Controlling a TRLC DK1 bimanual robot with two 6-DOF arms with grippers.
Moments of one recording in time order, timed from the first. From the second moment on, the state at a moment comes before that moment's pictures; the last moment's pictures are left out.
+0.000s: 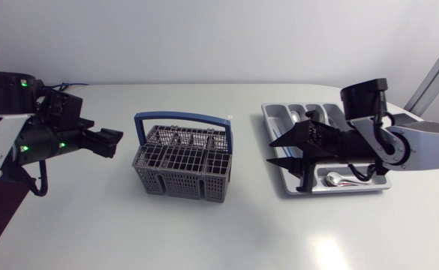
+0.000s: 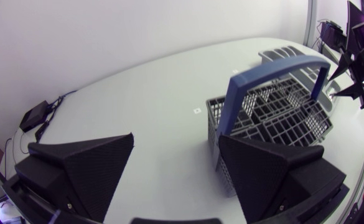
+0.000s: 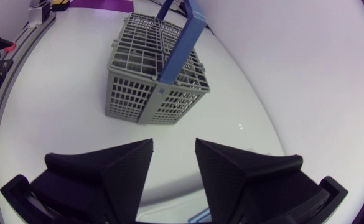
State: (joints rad) left arm -0.08 1.22 0.69 -0.08 0.11 0.28; right arm 0.22 1.46 0.74 -0.07 -0.54 -1.01
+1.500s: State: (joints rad) left arm -0.19 1.47 0.71 -0.05 0.11 0.31; right arm 0.42 1.73 0.85 0.15 -0.36 -0.72
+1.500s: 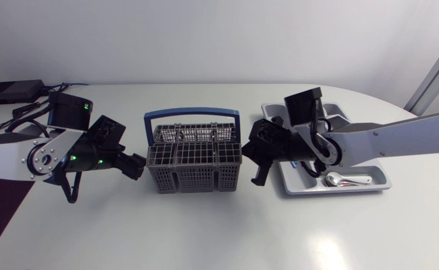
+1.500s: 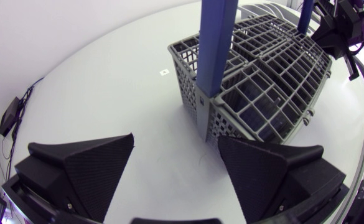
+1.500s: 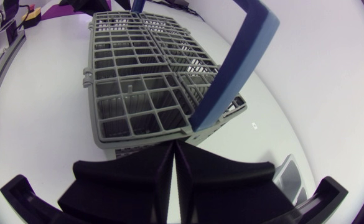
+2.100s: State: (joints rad) left arm -0.18 1.48 0.72 -0.06 0.11 0.31; right arm 0.45 1.71 0.84 0.15 -0.29 -0.72
